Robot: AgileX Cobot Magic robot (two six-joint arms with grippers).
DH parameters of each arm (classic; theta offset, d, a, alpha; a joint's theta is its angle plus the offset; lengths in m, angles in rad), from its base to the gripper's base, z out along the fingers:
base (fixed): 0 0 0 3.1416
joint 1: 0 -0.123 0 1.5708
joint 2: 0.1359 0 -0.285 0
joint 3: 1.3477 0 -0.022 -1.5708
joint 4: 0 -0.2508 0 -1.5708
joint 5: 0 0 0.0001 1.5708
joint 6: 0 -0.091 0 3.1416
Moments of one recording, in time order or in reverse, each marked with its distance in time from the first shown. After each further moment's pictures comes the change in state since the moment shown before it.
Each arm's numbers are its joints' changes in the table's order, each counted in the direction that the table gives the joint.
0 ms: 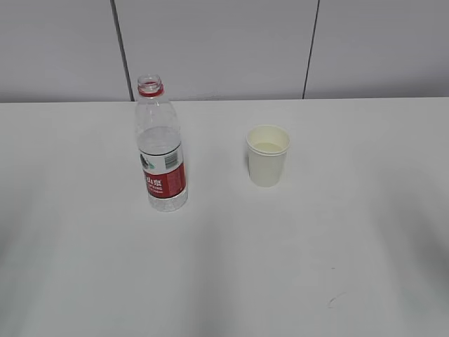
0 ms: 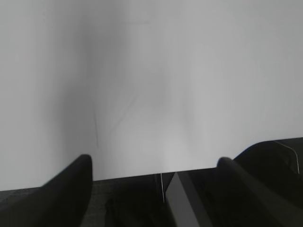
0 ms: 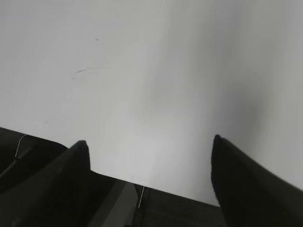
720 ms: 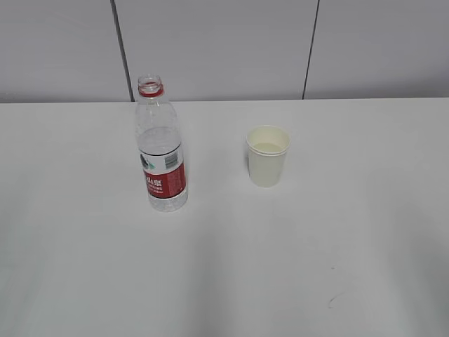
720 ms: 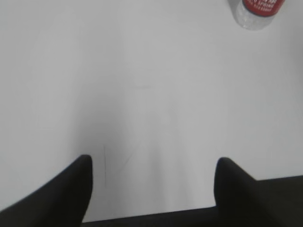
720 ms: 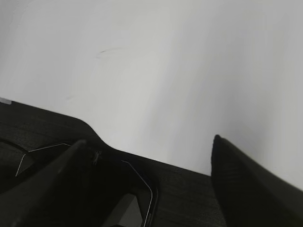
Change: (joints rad) left arm 0.000 -0.522 0.063 0.000 -0.023 0.000; right arm 0.000 -0.405 0.175 -0.036 -0.082 0.000
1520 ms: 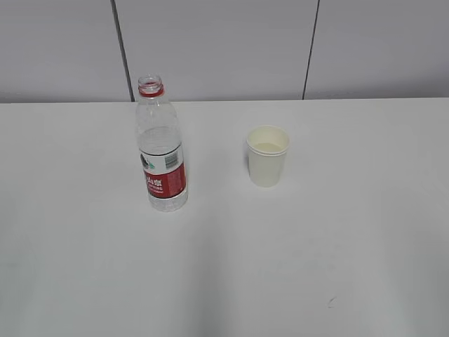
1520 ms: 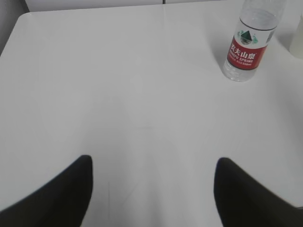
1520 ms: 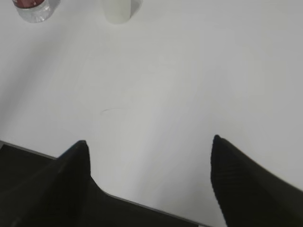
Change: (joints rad) left arm 0.000 -0.264 0.000 0.000 -0.022 0.000; right arm 0.000 -0.464 0.014 0.000 -0.043 0.000
